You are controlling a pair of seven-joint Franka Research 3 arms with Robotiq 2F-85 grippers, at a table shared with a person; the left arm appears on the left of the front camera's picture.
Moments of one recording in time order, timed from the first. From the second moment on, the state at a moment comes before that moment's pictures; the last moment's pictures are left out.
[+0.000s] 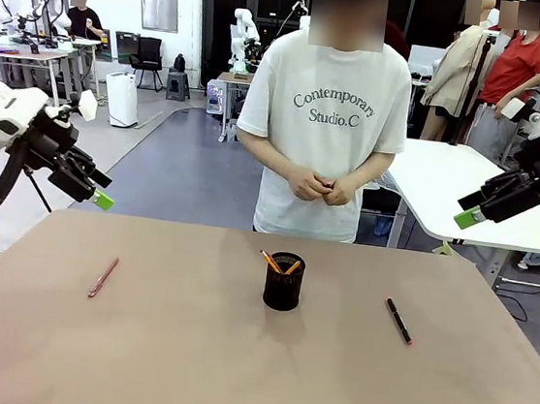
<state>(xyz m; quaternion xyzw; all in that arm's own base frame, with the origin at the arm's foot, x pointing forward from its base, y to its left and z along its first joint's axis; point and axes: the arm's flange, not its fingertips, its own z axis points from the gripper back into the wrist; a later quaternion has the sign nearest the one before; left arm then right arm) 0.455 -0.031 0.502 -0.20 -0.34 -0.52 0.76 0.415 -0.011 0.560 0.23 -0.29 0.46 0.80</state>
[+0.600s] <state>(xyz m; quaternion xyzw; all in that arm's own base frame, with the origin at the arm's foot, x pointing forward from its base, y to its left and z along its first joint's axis) 0.455 -0.031 0.502 -0.20 -0.34 -0.52 0.76 0.415 -0.011 0.560 0.23 -0.29 0.46 0.80</state>
